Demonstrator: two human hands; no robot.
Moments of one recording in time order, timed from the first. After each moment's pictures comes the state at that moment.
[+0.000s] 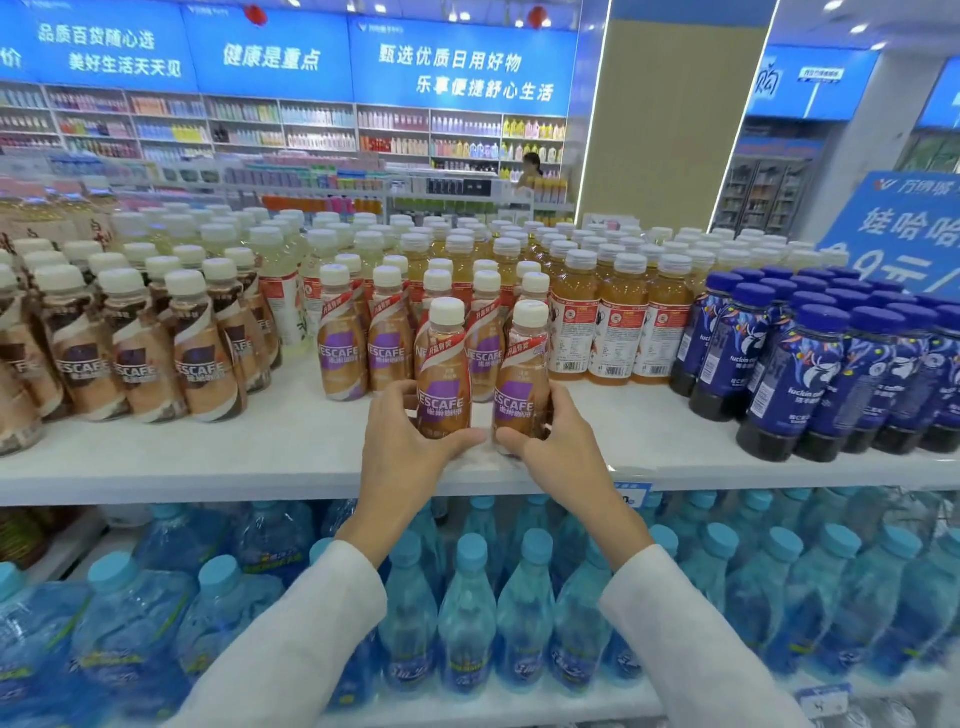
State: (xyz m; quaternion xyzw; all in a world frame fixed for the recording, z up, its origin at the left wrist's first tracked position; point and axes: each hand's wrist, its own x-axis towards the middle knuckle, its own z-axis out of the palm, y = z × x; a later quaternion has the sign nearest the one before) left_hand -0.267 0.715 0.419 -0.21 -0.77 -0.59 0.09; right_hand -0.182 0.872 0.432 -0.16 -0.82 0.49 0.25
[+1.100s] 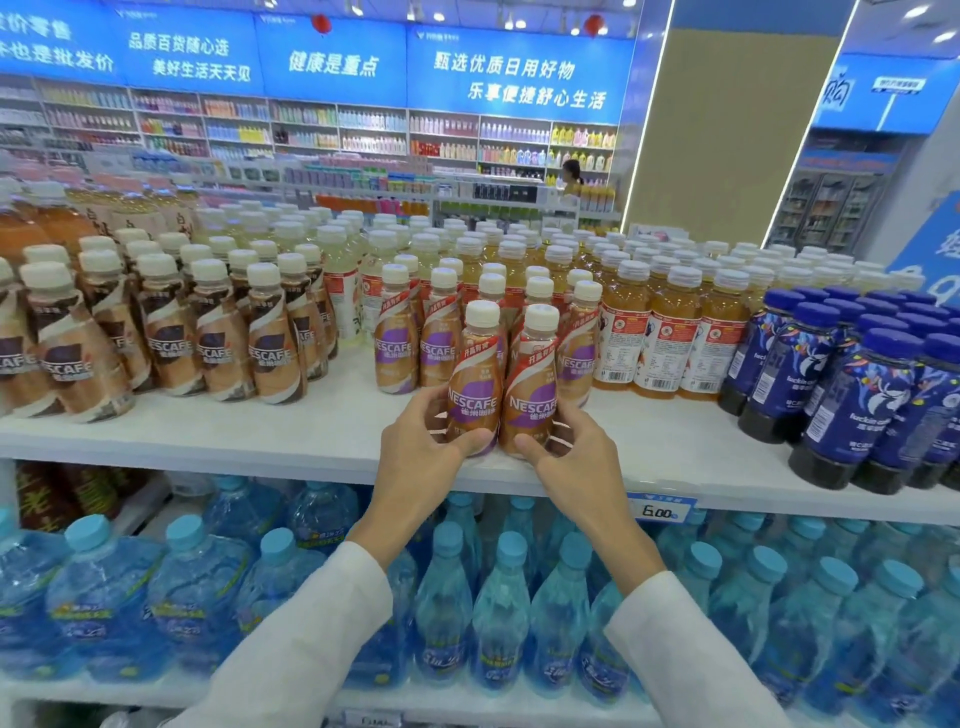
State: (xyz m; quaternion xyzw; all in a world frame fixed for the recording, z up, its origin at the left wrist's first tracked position) left_hand -0.267 0.679 0.419 -0.22 -0.76 -0.61 0.06; right_hand -0.190 0.843 0.419 -0.13 -0.81 0.49 0.29
